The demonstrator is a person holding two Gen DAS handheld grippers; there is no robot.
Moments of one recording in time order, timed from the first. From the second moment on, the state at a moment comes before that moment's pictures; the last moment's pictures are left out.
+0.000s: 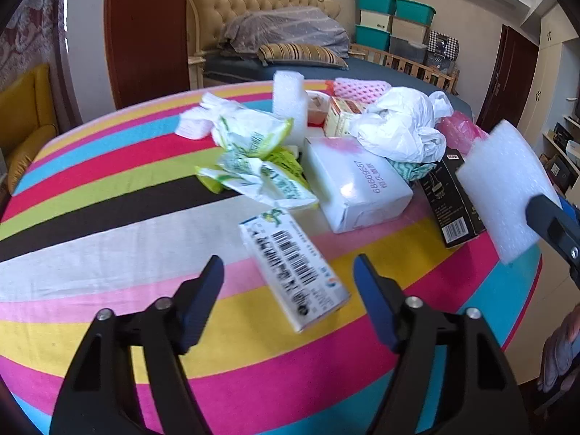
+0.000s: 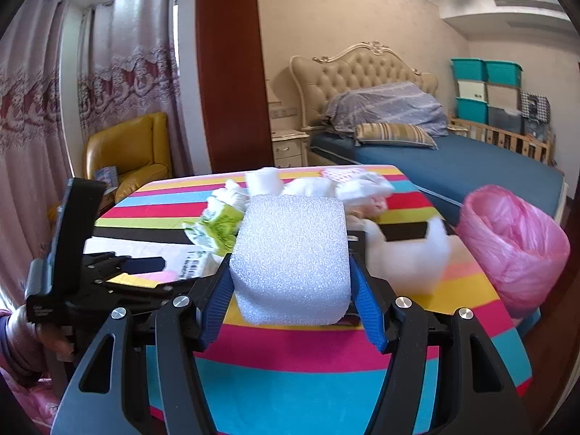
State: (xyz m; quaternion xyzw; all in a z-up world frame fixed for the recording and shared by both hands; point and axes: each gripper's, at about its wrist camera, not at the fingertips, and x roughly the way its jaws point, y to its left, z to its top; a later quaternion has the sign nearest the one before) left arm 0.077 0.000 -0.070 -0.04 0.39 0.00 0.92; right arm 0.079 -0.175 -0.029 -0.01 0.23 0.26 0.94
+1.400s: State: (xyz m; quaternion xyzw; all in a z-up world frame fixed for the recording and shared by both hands) left arm 0.156 -0.171 0.006 0.05 0.28 -0.17 0.95; right arm 0.151 -0.331 -0.035 0.04 0.20 0.07 0.98
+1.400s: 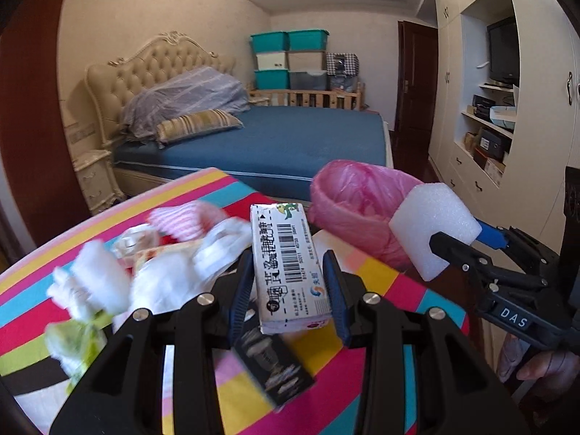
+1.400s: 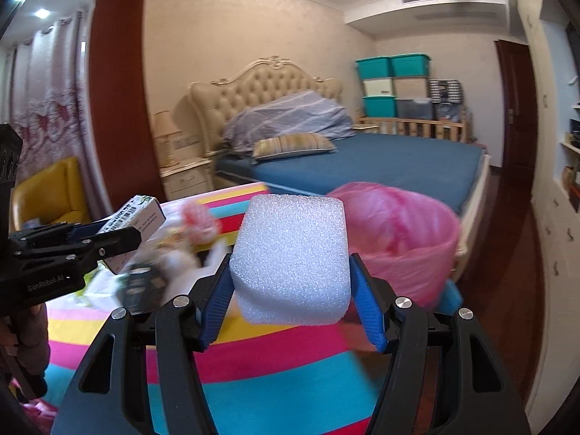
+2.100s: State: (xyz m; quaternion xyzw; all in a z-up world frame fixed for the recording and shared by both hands) left arm 0.337 -0.316 0.002 0.02 0.34 -0.25 0.91; right arm 0.281 -0.426 -0.061 0.01 0.22 0.03 0.98
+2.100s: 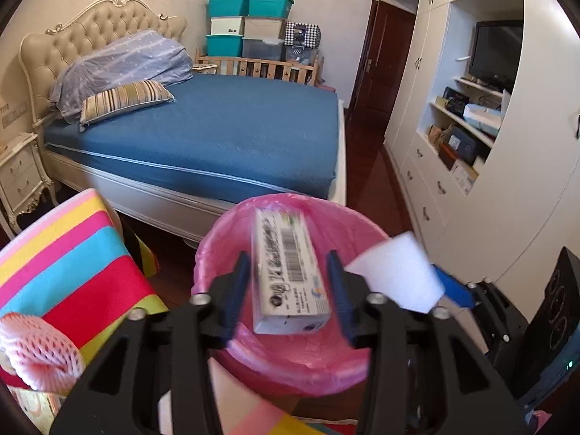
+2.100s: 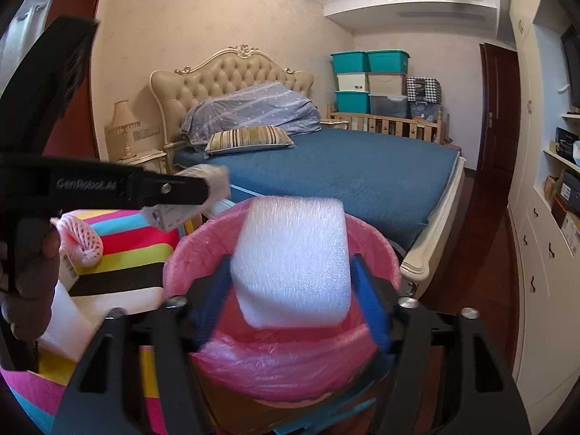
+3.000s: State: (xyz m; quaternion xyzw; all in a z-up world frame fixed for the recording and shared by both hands) left arm 0.120 -0.122 0.012 0.02 0.22 -0.12 0.97; right arm 0.129 -0.328 -0.053 0.01 0.23 0.05 0.97
